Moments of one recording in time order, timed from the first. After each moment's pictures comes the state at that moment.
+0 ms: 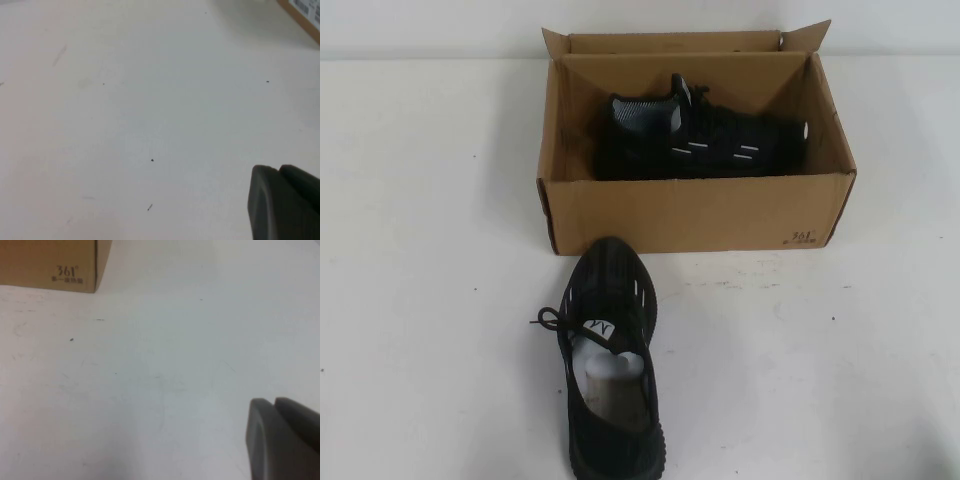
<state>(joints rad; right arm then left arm) -0.02 -0.01 0.03 0.09 0.40 -0.11 -0.02 -0.01 0.03 -0.06 0.37 0.17</state>
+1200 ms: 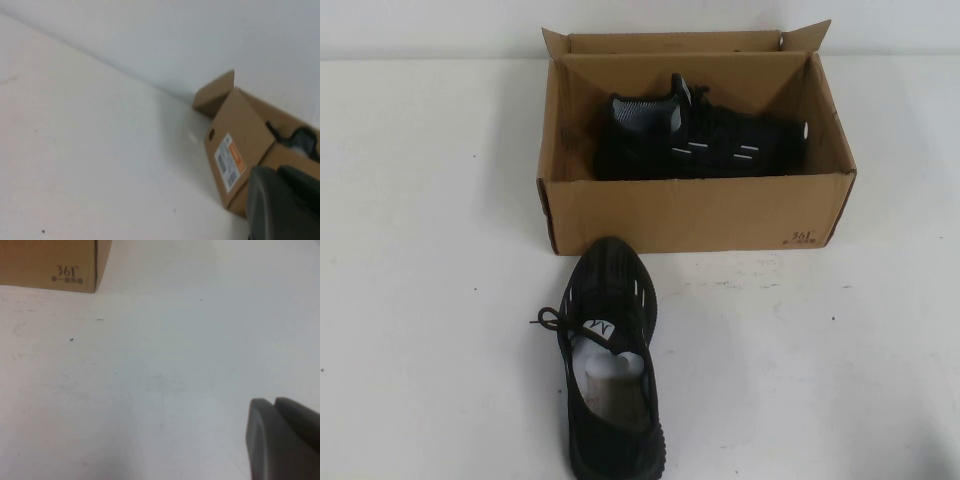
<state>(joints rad) -0.02 -0.01 0.03 0.09 0.40 -0.11 -0.02 -0.01 0.03 -0.66 0.11 0.16</state>
